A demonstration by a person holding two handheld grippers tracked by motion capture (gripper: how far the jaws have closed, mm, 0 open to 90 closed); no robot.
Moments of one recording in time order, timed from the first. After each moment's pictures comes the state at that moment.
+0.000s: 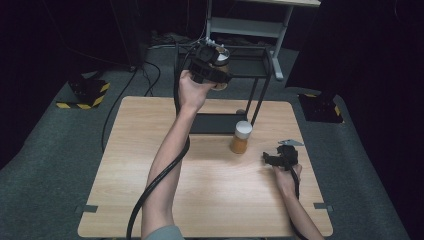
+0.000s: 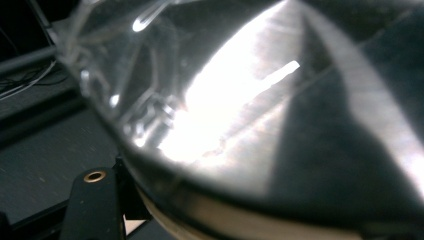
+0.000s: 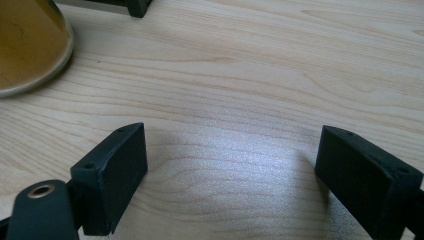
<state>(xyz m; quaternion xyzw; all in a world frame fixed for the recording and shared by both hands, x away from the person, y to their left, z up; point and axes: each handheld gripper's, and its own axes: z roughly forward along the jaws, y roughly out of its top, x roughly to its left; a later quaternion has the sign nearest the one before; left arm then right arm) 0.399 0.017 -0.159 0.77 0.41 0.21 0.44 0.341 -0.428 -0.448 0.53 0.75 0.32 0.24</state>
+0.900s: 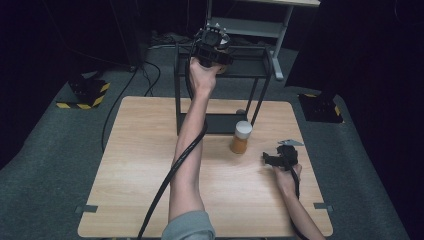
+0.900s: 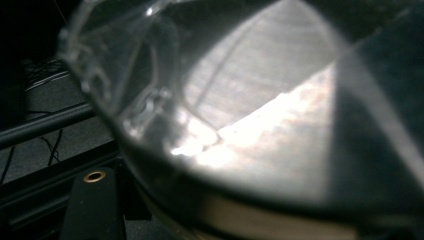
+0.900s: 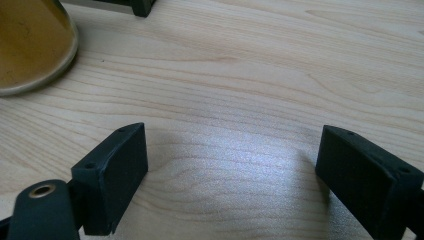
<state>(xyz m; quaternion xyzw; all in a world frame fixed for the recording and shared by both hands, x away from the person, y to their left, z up) 0.444 -0.016 -0.159 0.73 0.48 0.25 0.41 0.342 -0.429 -0.447 0.53 0.75 0.32 0.24</state>
